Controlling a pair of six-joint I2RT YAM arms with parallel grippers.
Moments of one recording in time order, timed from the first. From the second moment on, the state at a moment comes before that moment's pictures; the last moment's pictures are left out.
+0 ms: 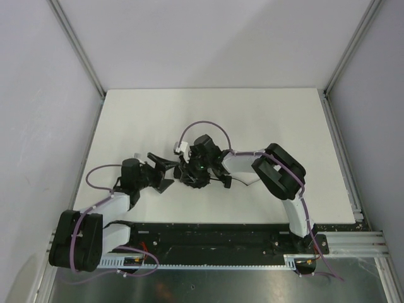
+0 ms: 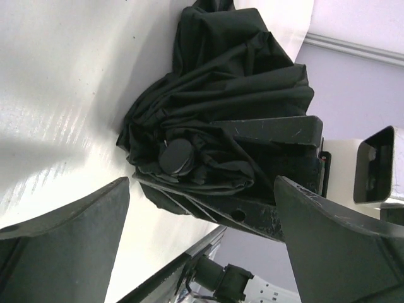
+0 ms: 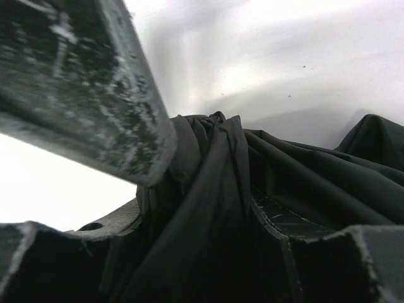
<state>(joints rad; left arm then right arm) -0.13 1.11 0.23 0.30 0.47 -1.29 0.86 2.12 1.25 0.15 -0.55 -0.16</state>
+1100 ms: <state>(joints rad) -0.35 1.55 0.19 0.87 0.17 -1.33 0.77 2.14 1.26 0.19 -0.79 -0.08</state>
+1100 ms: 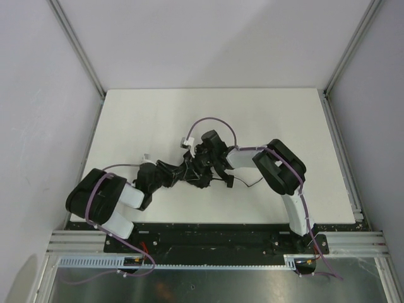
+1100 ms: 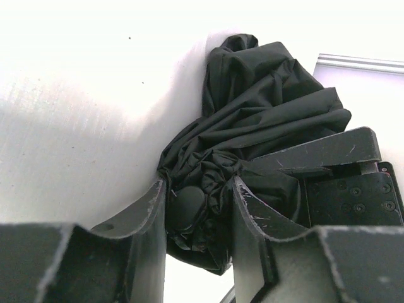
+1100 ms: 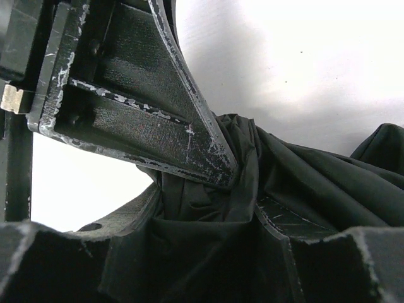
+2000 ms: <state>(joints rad) -0.36 1.51 0.17 0.85 0.19 -1.23 0.72 1.30 0.94 -0.24 0.05 0.37</state>
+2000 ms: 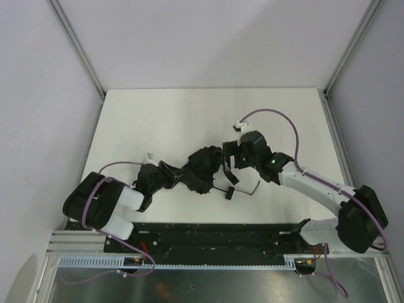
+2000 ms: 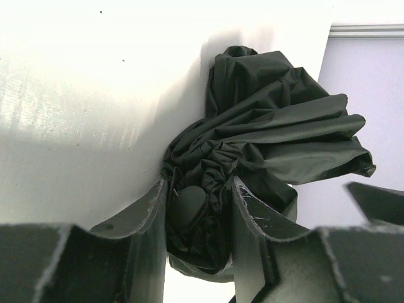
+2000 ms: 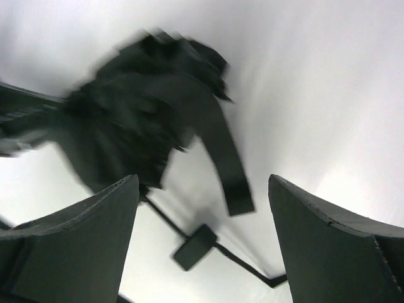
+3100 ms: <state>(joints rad) -0.36 1.52 0.17 0.85 0.24 -1.26 0.68 1.76 0.78 0.72 0.54 -0.08</state>
